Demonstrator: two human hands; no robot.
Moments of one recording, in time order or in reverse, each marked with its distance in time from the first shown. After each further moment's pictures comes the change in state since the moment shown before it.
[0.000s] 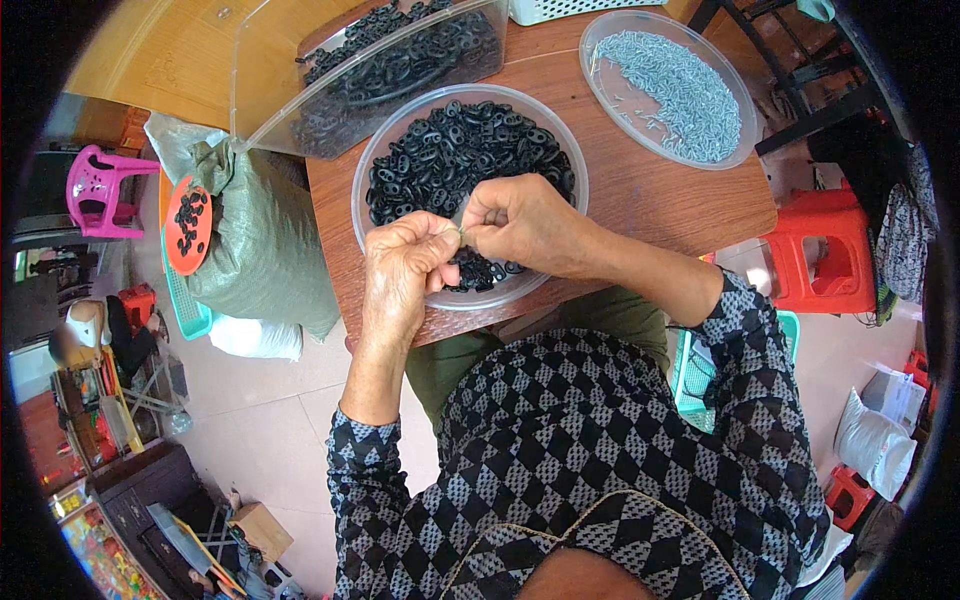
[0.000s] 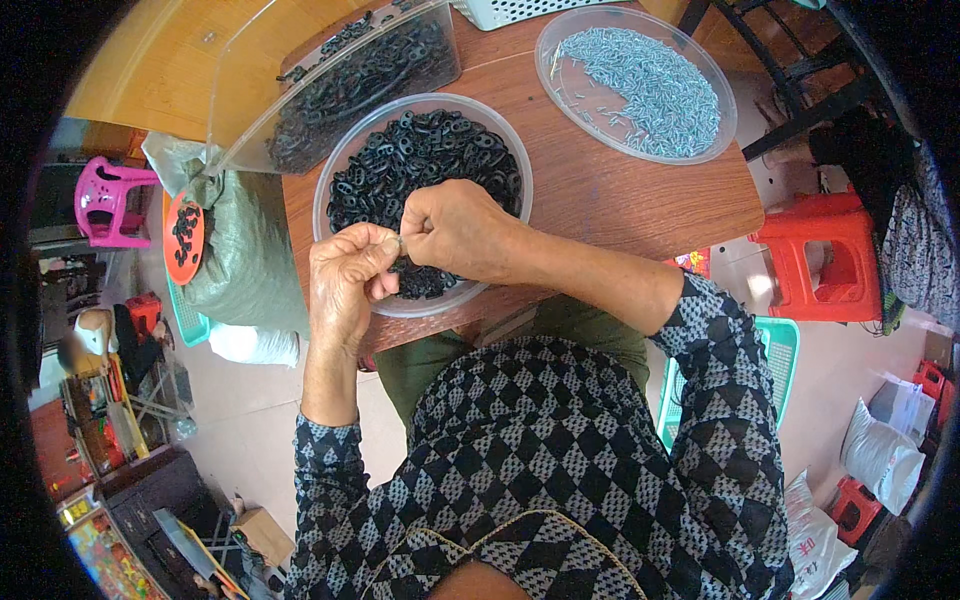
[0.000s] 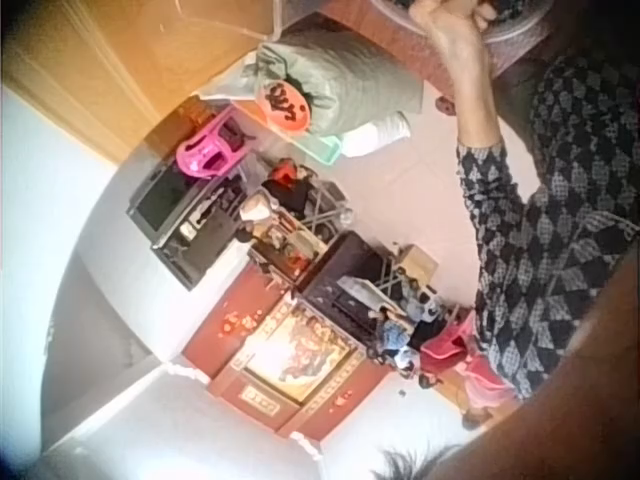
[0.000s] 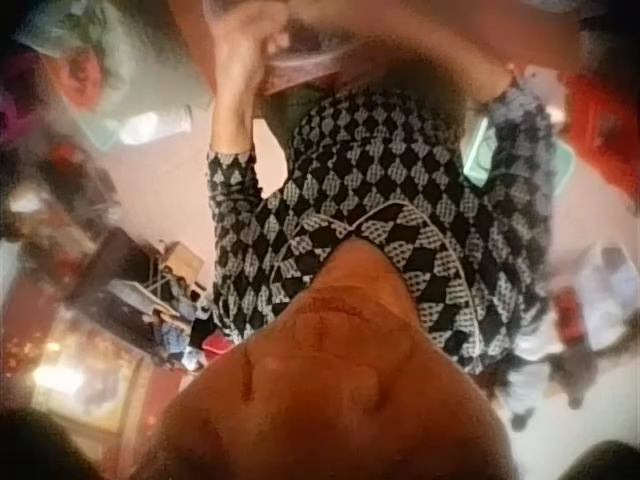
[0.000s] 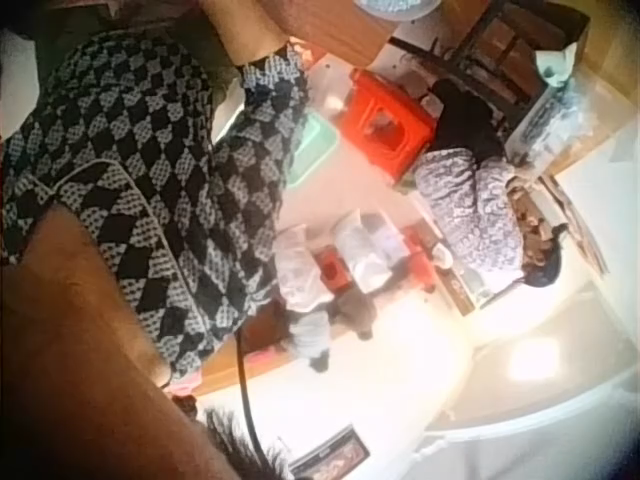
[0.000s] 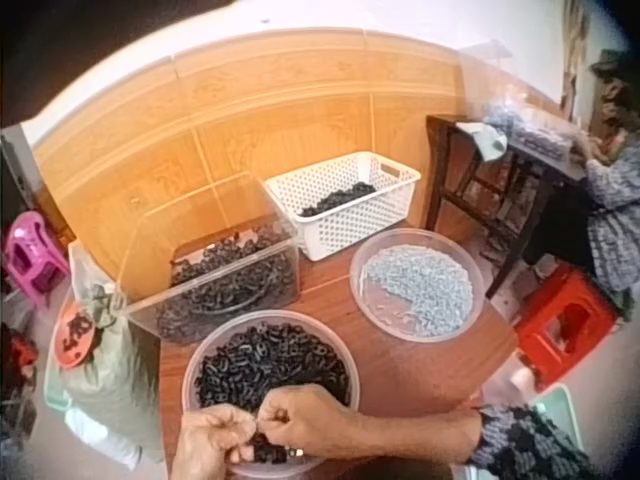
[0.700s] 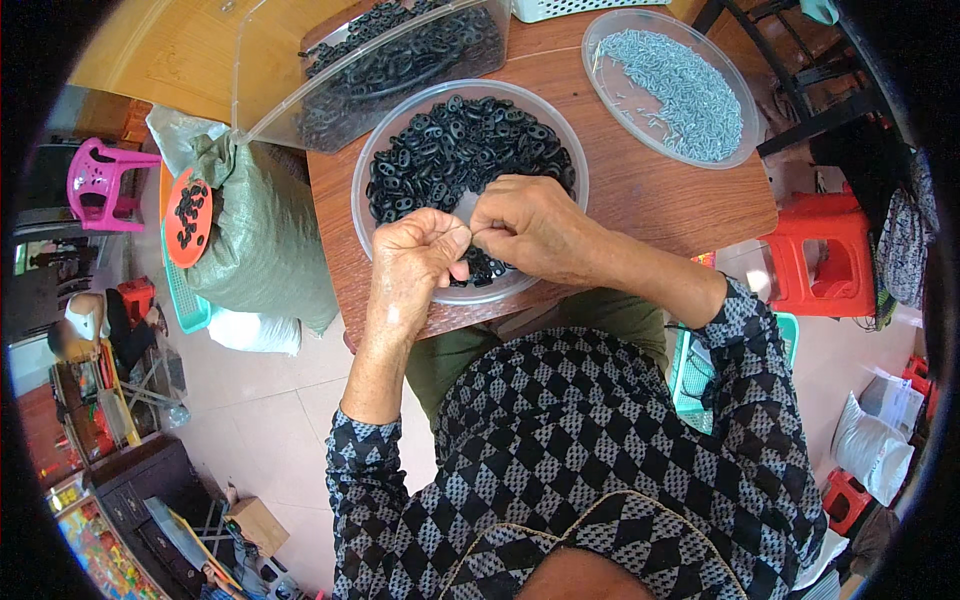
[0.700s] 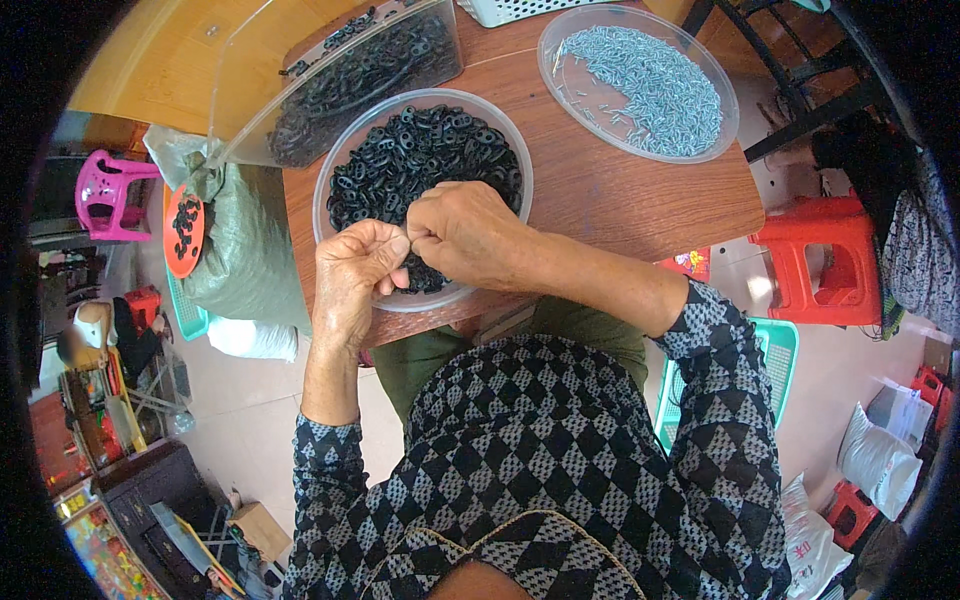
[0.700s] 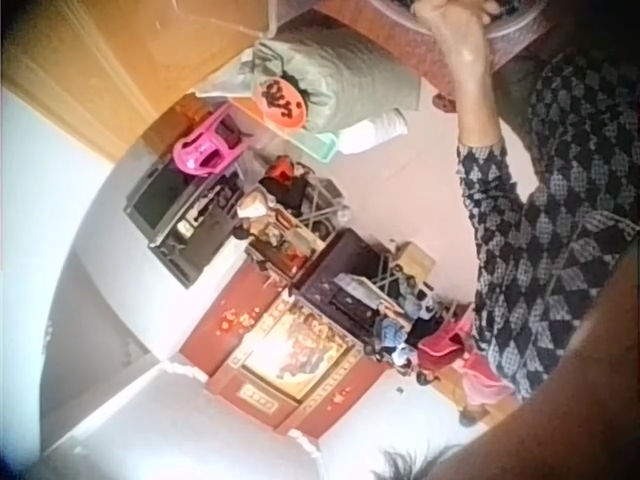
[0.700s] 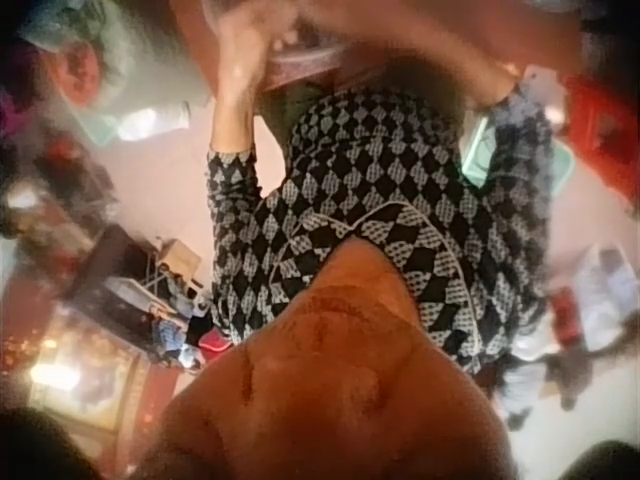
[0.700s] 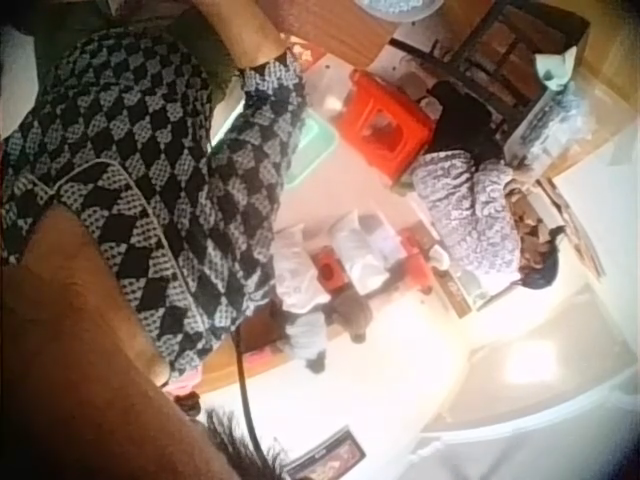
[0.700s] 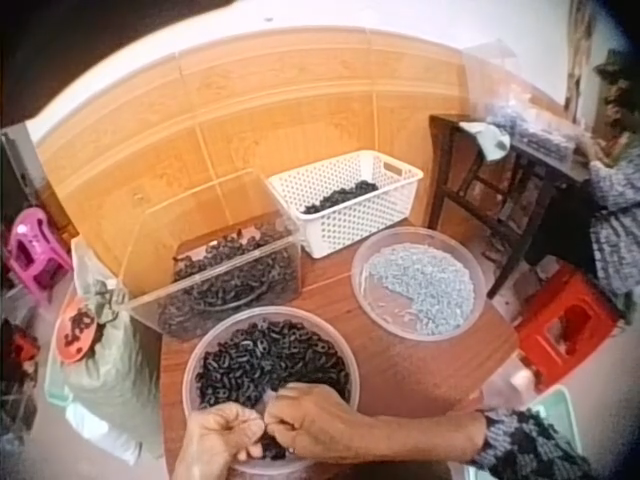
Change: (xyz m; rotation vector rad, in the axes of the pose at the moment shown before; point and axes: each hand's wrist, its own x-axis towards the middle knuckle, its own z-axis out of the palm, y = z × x) left_hand -0.004 -0.001 0.005 0.076 -0.022 0.018; right_hand -0.004 0.005 -0.002 -0.441 0.018 -0.385
